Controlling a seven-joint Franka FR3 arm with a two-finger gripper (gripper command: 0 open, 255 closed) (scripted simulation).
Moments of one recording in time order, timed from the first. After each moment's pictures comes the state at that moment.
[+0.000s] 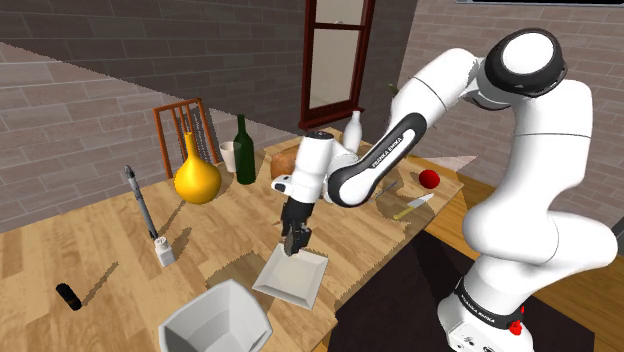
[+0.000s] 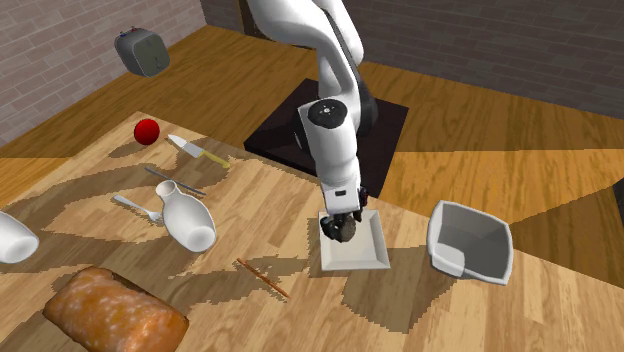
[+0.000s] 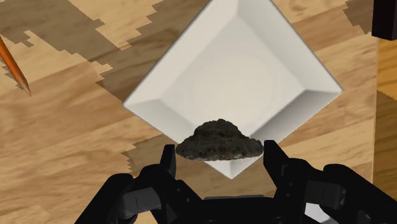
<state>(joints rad) -0.86 0.52 1.24 -2.42 -0.59 2.63 -0.47</state>
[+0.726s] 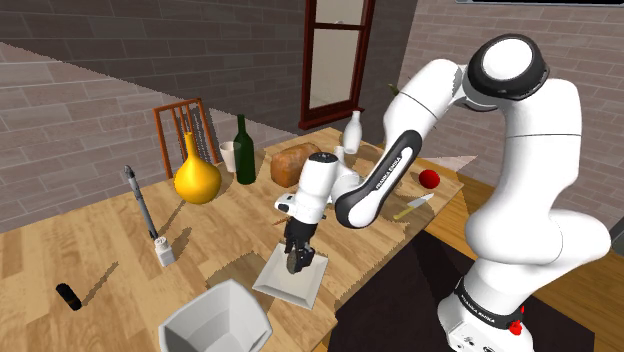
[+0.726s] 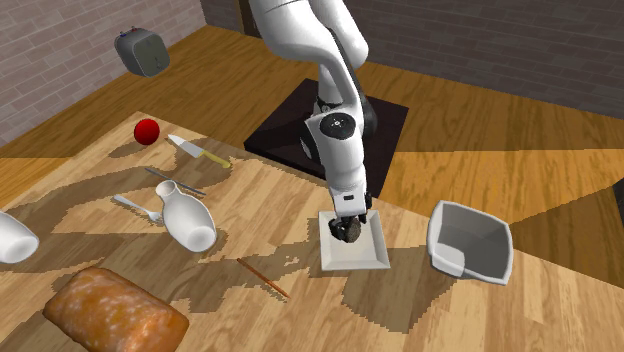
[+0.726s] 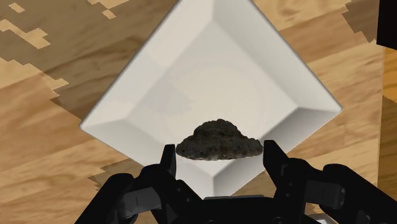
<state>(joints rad) -0.69 0.53 1.05 -2.47 -0.69 2.77 -0.37</state>
